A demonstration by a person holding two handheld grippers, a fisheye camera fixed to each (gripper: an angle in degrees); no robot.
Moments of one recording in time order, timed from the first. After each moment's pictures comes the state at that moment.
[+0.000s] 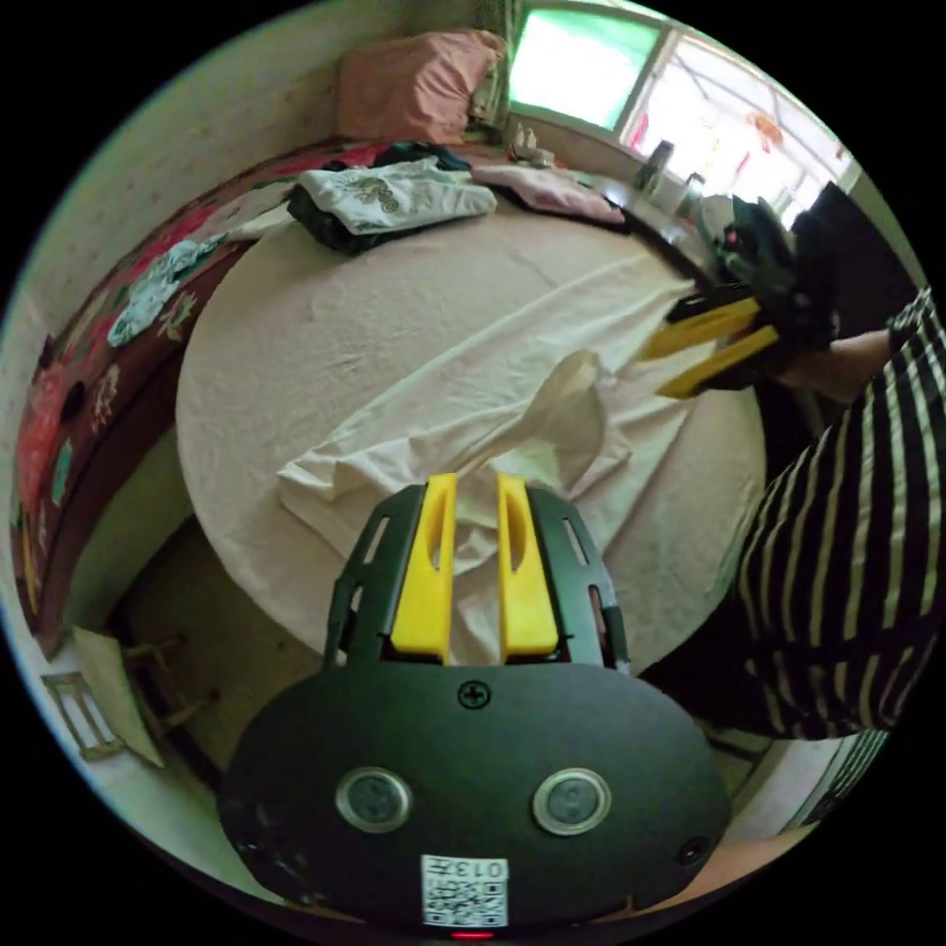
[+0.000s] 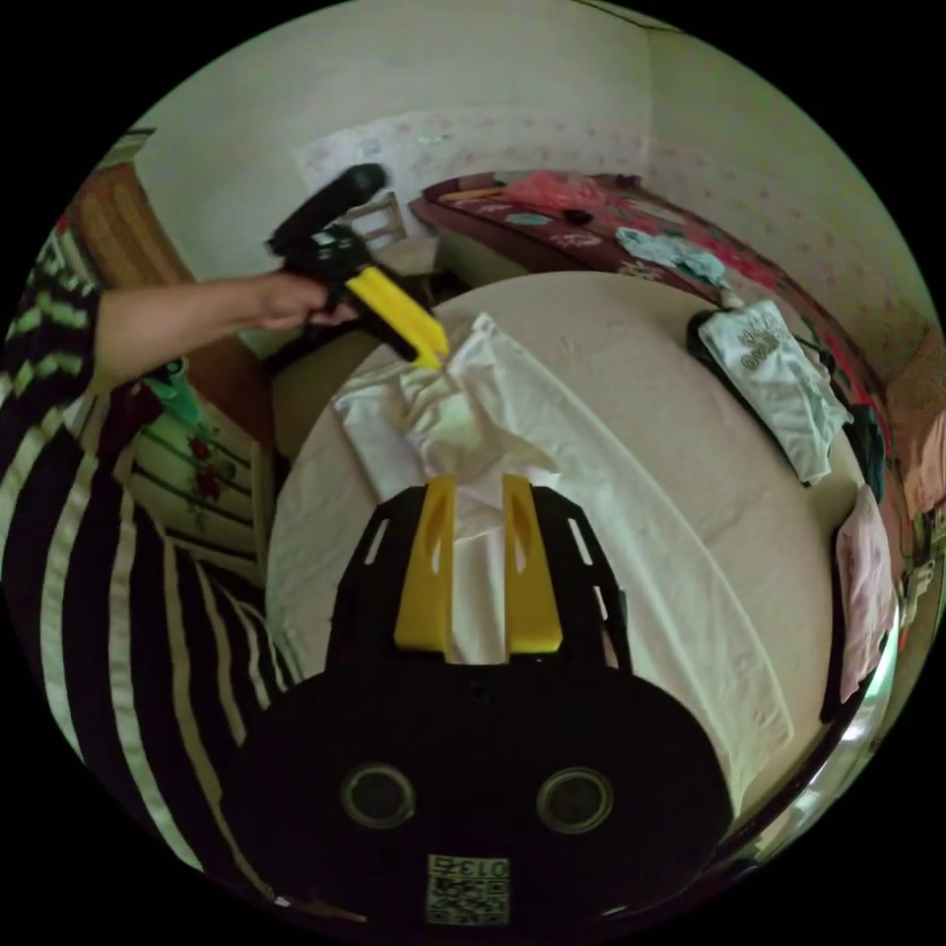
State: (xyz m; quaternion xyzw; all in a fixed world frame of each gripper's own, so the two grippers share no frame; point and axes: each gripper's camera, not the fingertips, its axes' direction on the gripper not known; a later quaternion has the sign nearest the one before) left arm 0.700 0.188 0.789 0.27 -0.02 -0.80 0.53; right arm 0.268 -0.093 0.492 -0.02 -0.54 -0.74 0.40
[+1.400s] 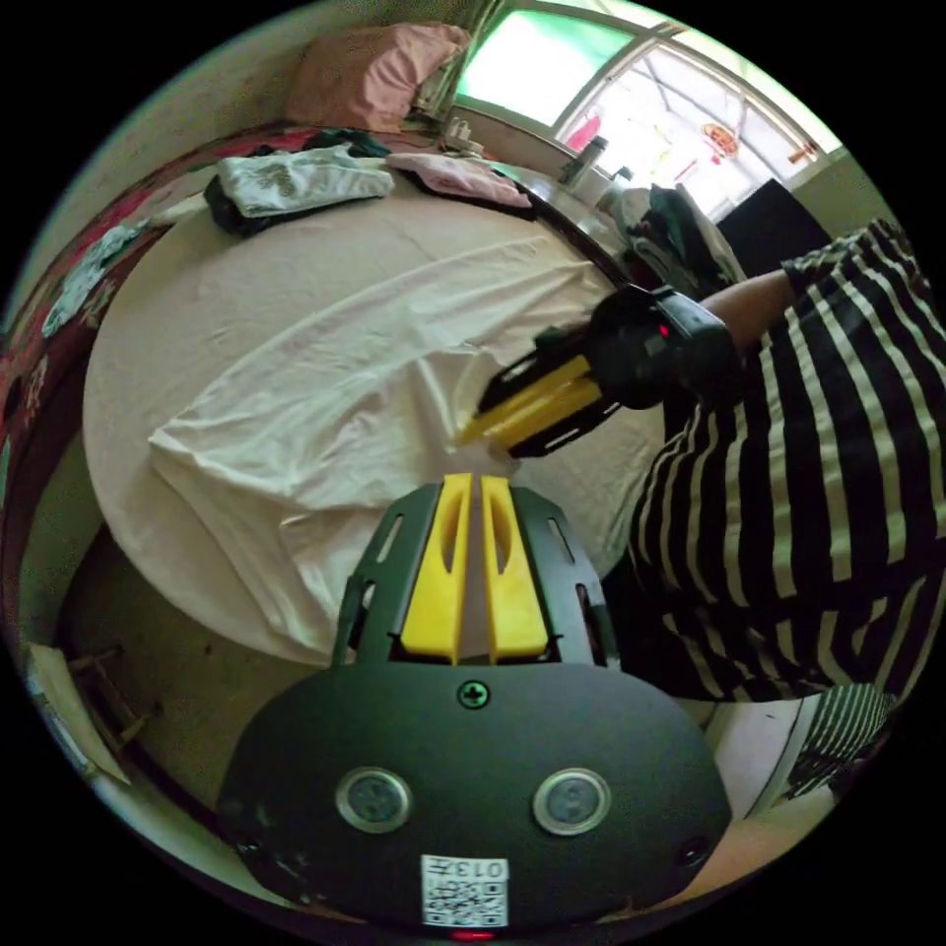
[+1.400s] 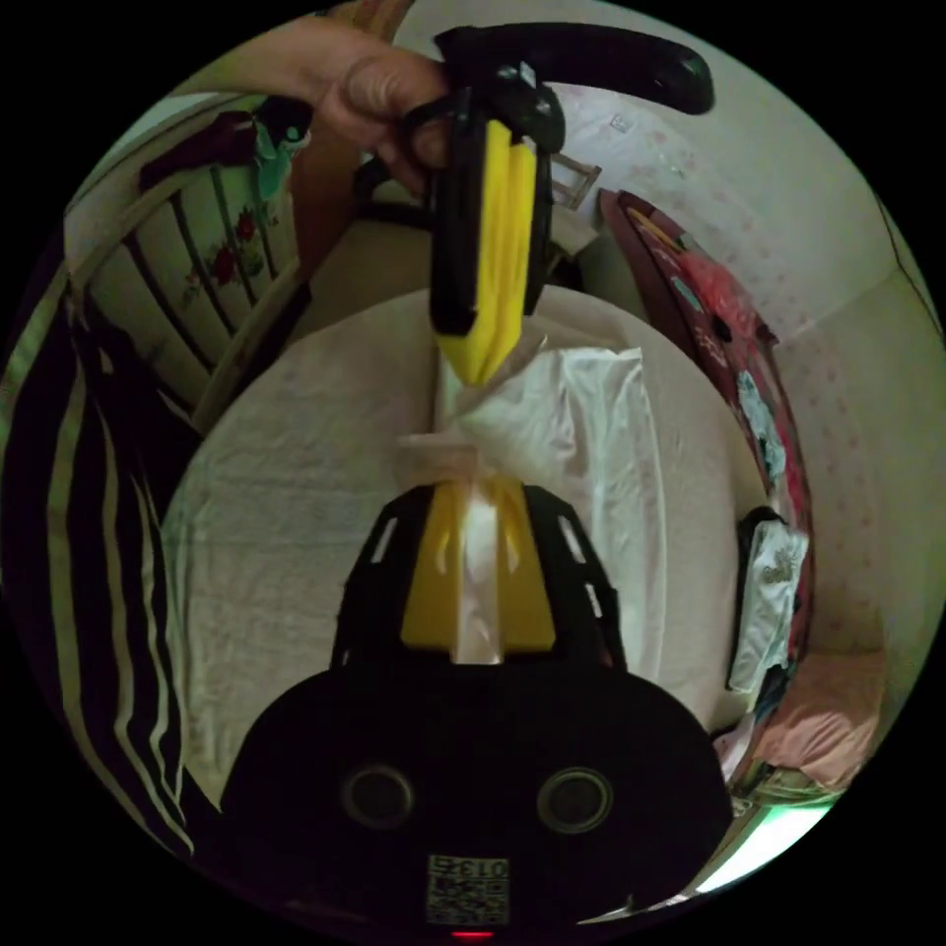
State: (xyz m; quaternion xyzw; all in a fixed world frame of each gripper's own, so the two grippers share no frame) left arm 0.741 0.160 0.777 0.38 0.05 -0.75 0.54; right arm 0.280 0.001 0.491 0.20 -0.44 -0.86 0.18
